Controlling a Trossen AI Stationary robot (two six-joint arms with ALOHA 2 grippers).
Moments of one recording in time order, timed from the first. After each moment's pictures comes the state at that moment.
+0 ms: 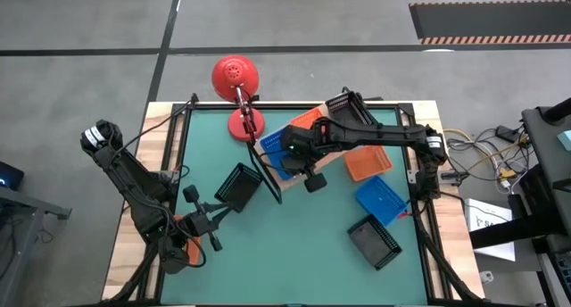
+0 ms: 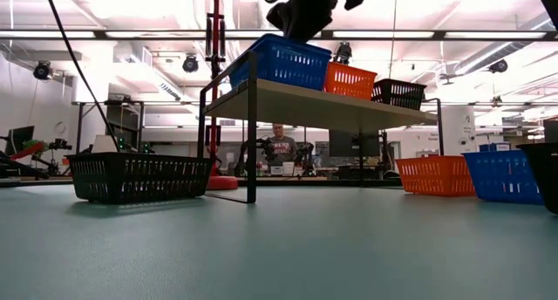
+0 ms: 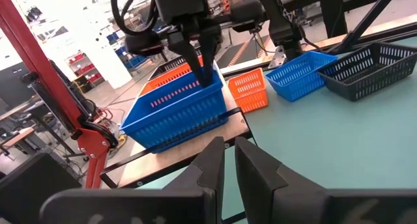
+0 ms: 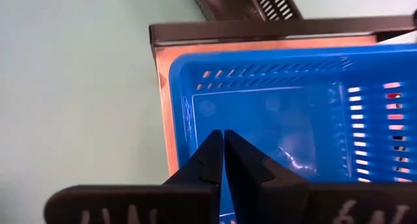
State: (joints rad) left arm -0.94 1.23 0.79 -0.36 -1.40 -0.43; right arm -0.06 1.91 1.92 -1.09 -0.08 -0.55
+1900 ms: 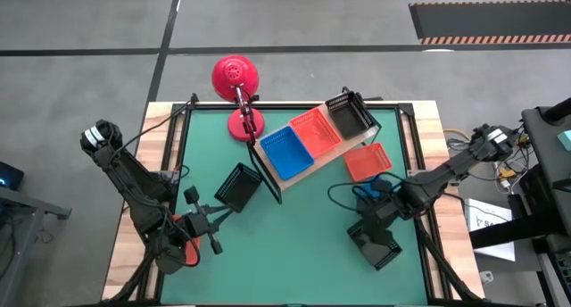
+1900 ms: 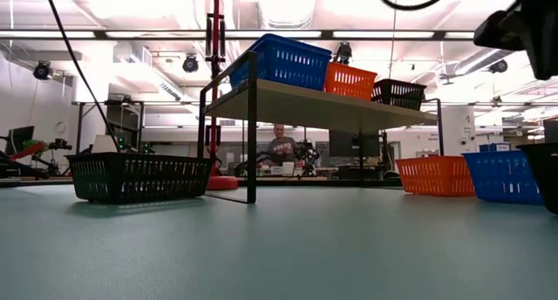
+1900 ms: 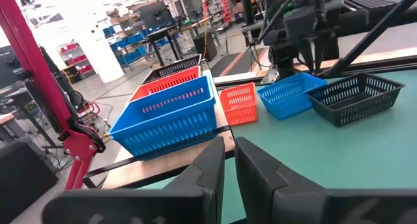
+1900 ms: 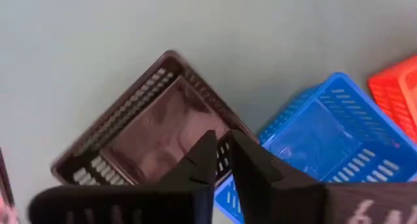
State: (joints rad) left arm -0.94 1.23 0.81 -0.23 -1.39 -0.40; right arm 0.53 1.31 1.04 -1.08 0.05 0.64
